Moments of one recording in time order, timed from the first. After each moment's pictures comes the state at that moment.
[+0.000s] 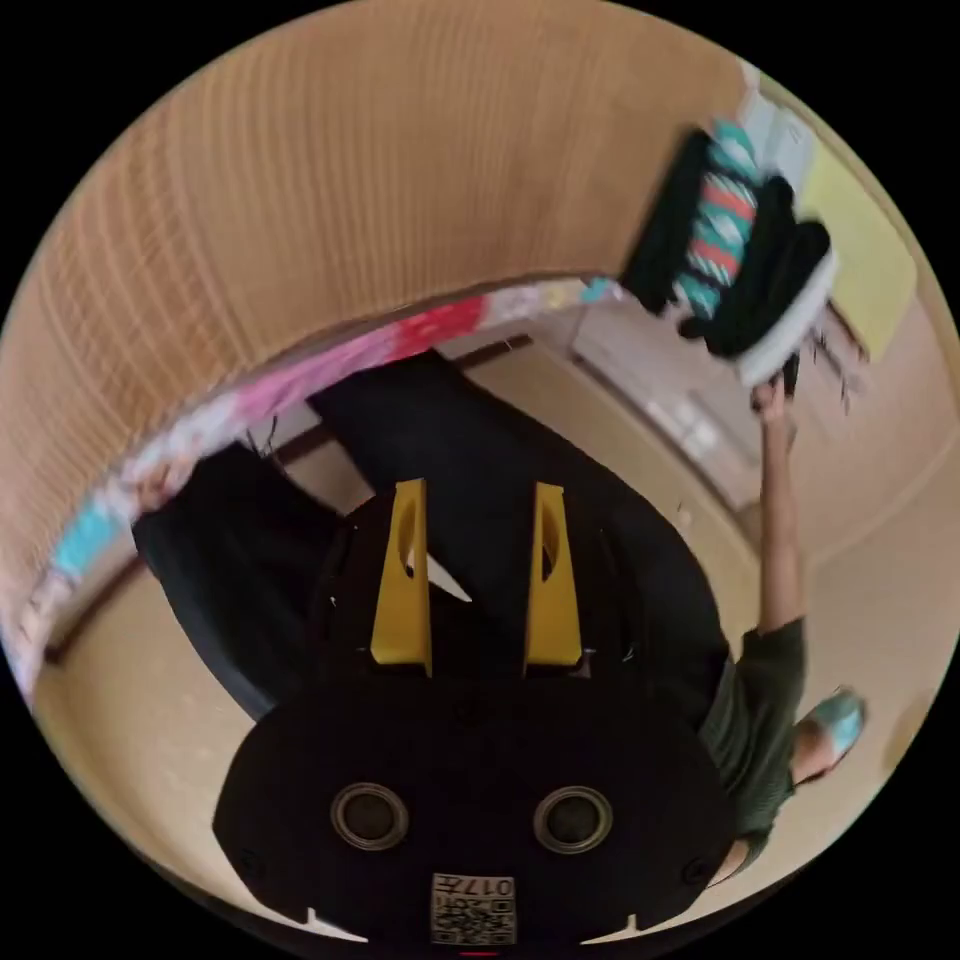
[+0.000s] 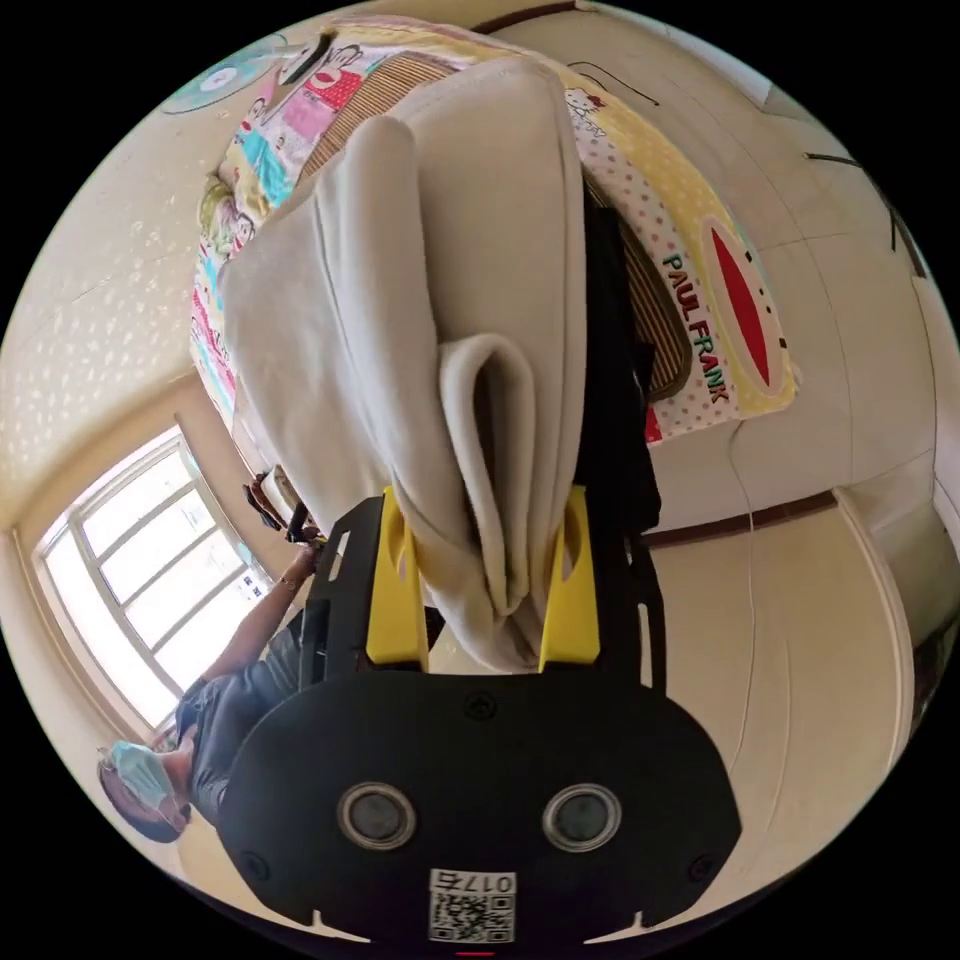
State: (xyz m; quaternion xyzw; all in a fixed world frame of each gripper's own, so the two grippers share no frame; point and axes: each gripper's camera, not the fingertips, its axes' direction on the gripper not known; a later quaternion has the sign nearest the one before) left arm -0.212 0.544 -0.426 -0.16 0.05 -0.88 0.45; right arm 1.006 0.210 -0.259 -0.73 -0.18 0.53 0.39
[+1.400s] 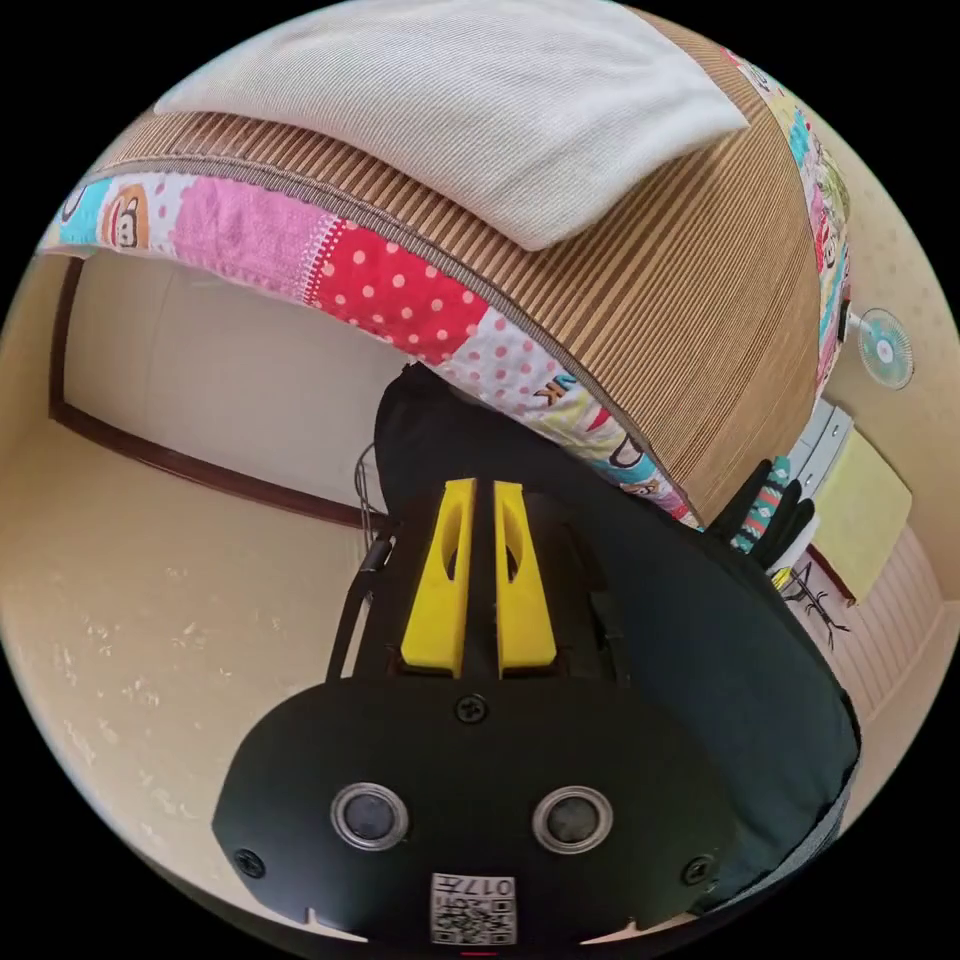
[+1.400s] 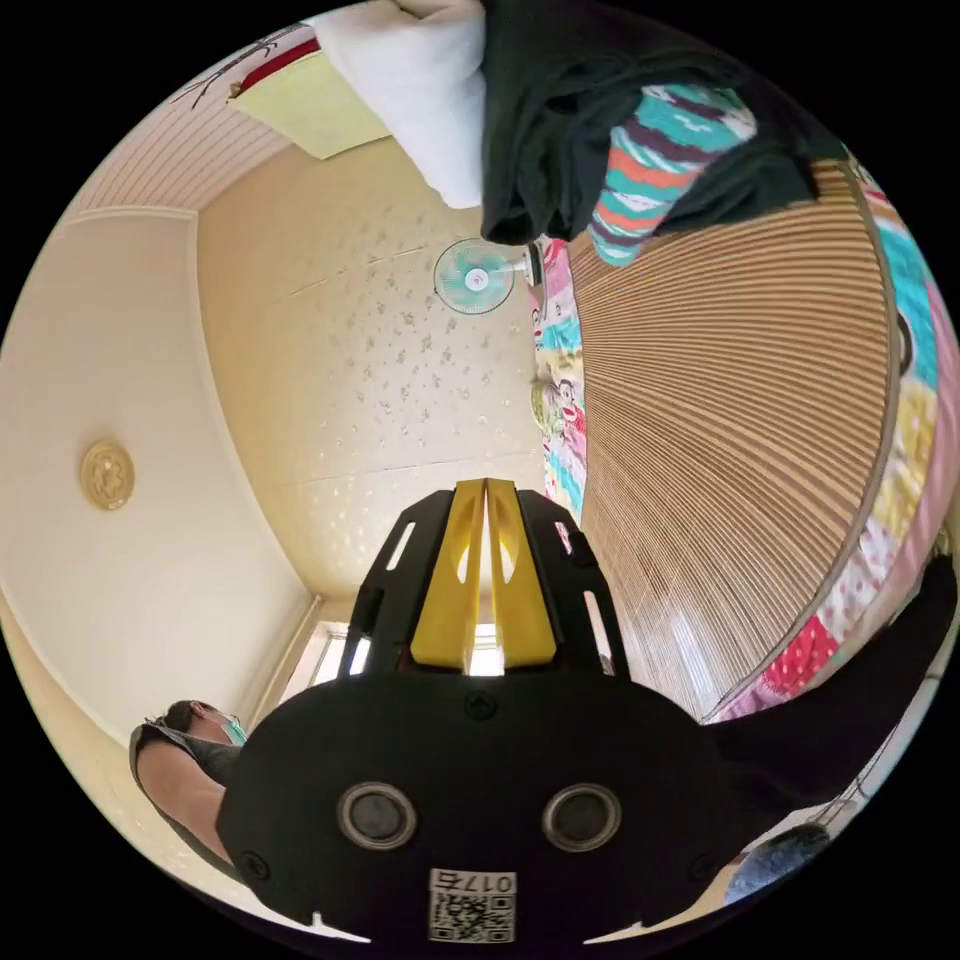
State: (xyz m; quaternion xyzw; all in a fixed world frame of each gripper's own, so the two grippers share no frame) left arm 0.076 0.373 -0.599 -0.18 -0.19 -0.81 0.53; right arm 0.550 0.125 -0.480 -0.13 -0.08 0.88 0.44
